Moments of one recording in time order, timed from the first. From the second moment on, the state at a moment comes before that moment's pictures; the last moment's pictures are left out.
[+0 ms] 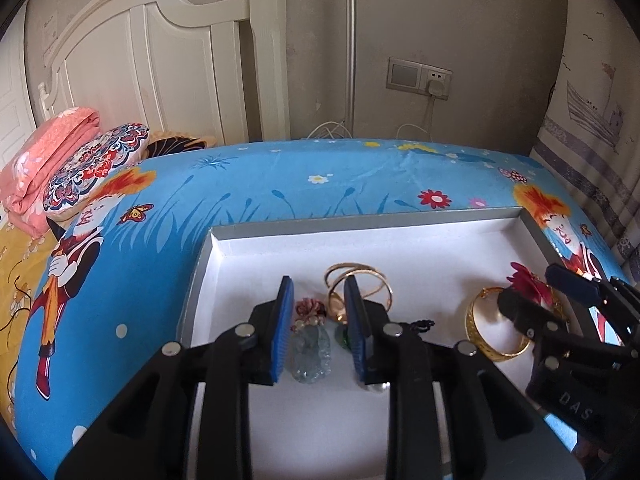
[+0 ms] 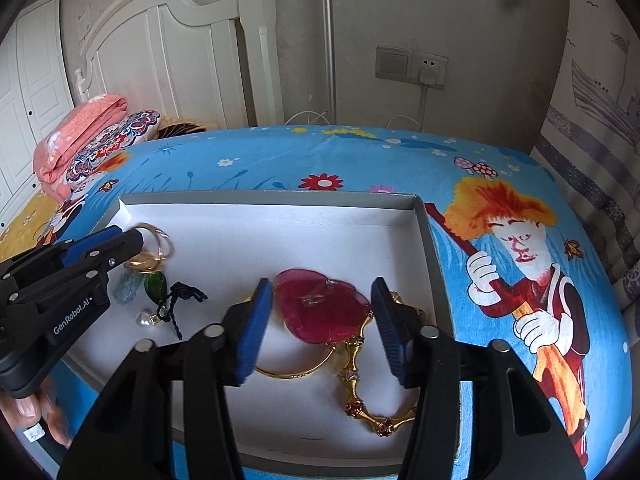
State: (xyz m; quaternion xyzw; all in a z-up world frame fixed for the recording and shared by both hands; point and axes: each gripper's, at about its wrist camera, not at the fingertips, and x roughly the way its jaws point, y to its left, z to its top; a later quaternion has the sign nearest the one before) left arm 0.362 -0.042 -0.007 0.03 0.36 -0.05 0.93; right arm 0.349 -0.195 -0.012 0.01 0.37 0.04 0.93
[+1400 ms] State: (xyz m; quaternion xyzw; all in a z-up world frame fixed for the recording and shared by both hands) left arm 0.153 -0.021 -0.002 -0.02 0.32 -0.11 0.94; right arm 0.156 -0.221 -0.004 0.04 0.29 0.04 0.96
